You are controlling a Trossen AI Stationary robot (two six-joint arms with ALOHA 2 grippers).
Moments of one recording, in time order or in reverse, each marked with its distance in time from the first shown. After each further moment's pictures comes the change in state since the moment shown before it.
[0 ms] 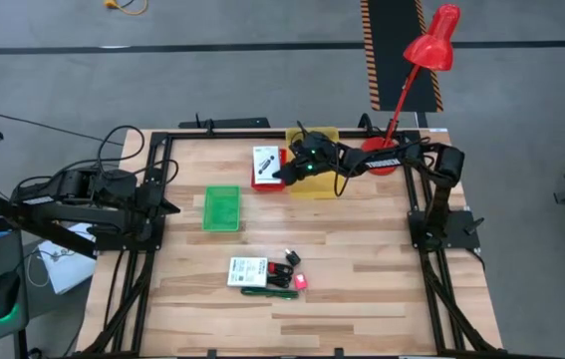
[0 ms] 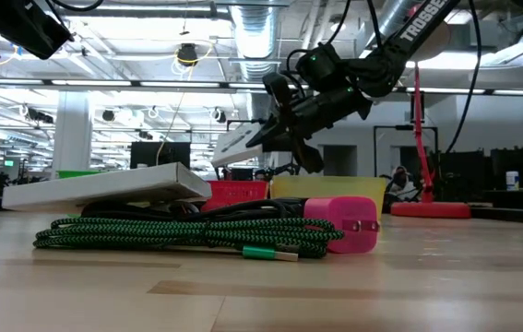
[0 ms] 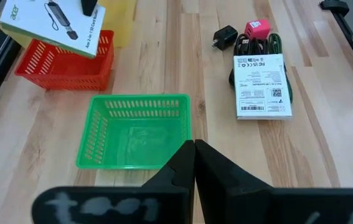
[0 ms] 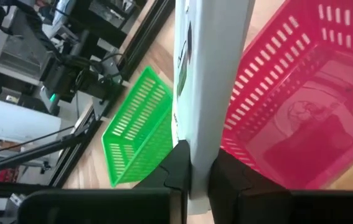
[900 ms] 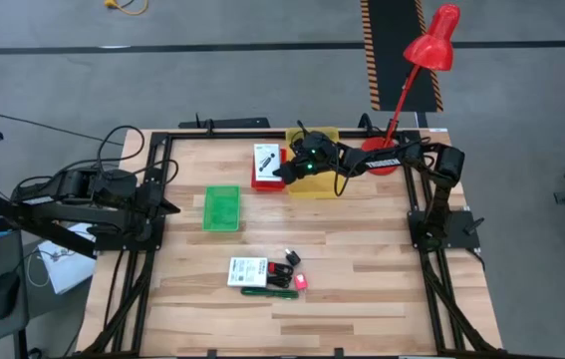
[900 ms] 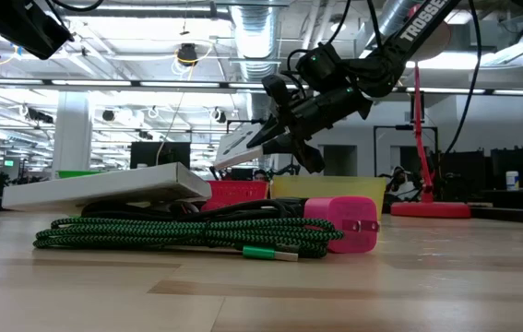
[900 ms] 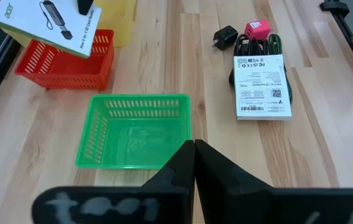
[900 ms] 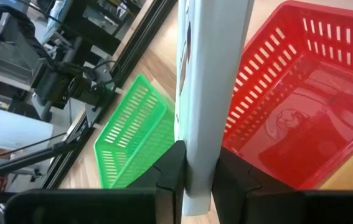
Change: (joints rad) left arm 0.000 0.000 0.000 0.000 0.000 -0.006; right arm 0.000 0.000 0.000 0.001 0.036 -0.008
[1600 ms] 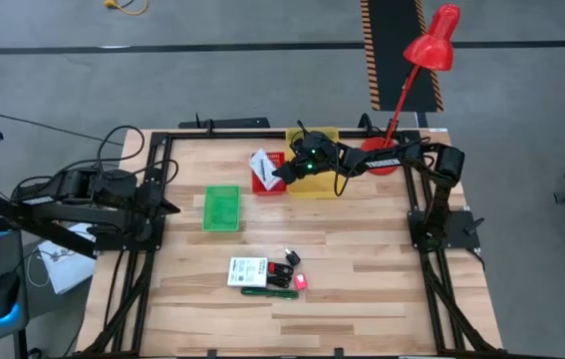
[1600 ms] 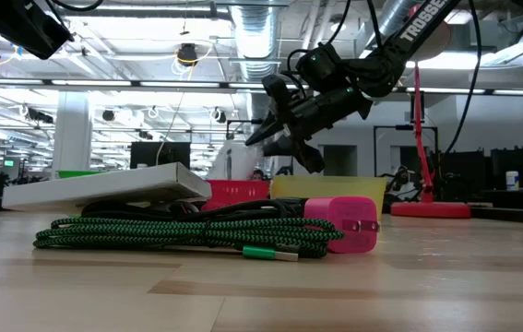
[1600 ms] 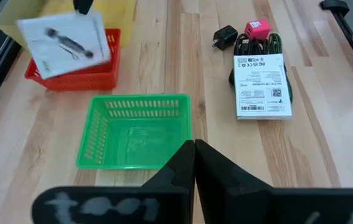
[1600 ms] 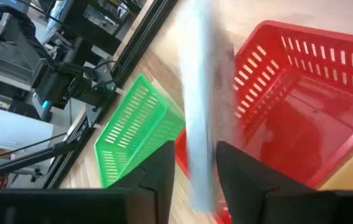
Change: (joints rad) left arm 0.000 0.000 0.000 0.000 0.000 0.009; right arm 0.000 0.000 0.000 0.001 -0.002 0.000
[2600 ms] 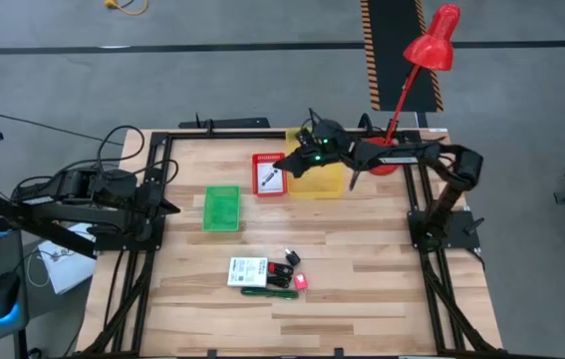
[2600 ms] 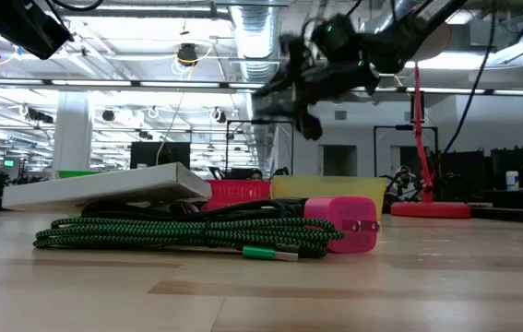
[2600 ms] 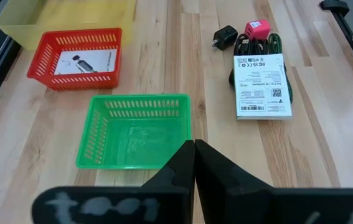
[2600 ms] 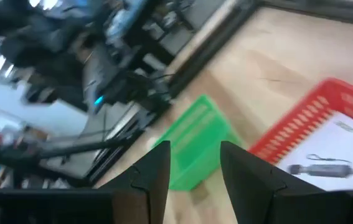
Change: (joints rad) left arm 0.000 0.000 0.000 0.000 0.000 0.000; right arm -0.018 -0.159 0.000 -0.006 -0.131 -0.069
